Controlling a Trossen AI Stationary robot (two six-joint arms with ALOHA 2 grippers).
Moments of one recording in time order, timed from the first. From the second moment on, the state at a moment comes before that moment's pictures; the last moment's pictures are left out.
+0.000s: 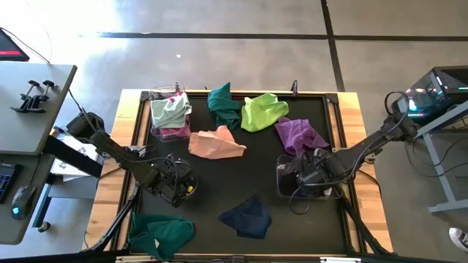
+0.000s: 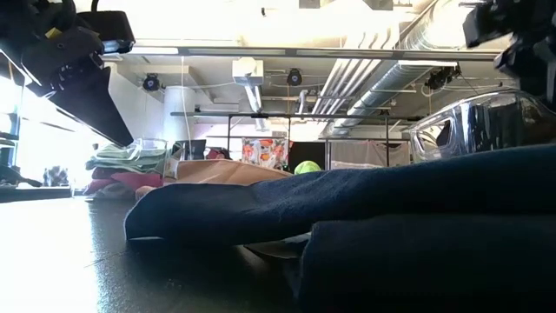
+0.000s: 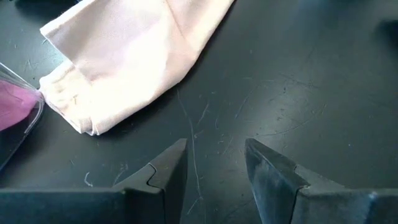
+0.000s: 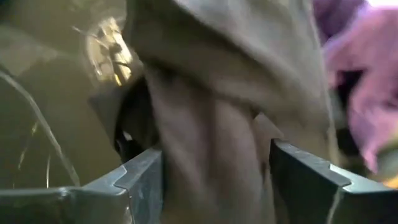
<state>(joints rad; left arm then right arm) -0.61 1.40 0.73 -0.63 -0.73 -1.08 0.52 1.29 0.98 -1.27 0.19 0.88</state>
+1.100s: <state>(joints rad) -0.61 1.40 0.73 -0.62 -0.76 -1.08 0.55 1.06 0.59 -0.63 0.47 0.73</state>
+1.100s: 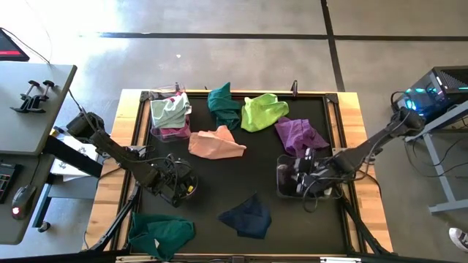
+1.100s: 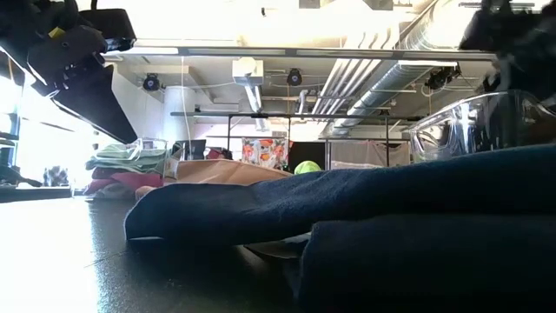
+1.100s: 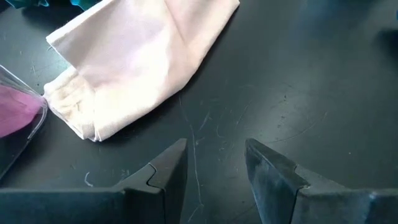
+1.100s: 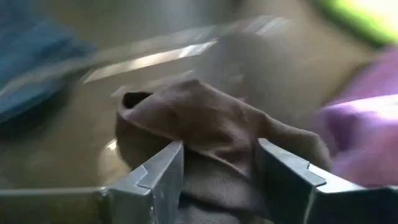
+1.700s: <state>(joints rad) -0.61 1.40 0.73 -0.62 -0.76 -1.08 0.54 1.06 0.54 -0.64 0.41 0.78</state>
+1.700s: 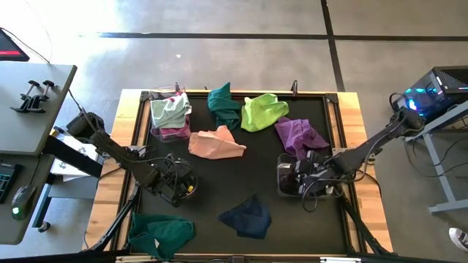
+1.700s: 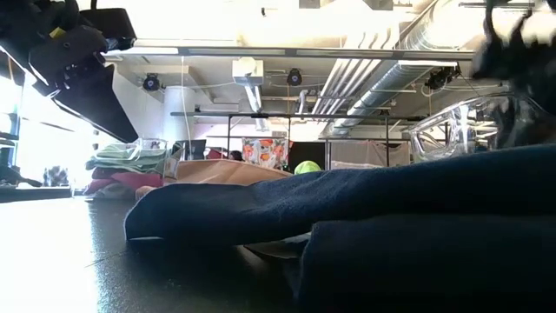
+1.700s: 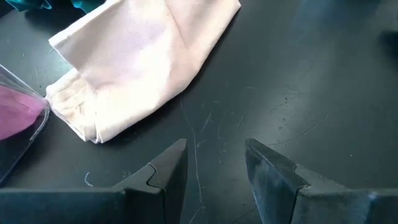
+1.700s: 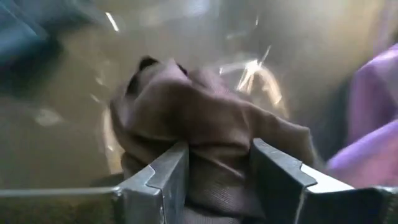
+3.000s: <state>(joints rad) -0.61 1.40 0.73 -0.62 -0.77 -1.06 0.54 1.79 0.97 -0.12 -0.10 -0.26</state>
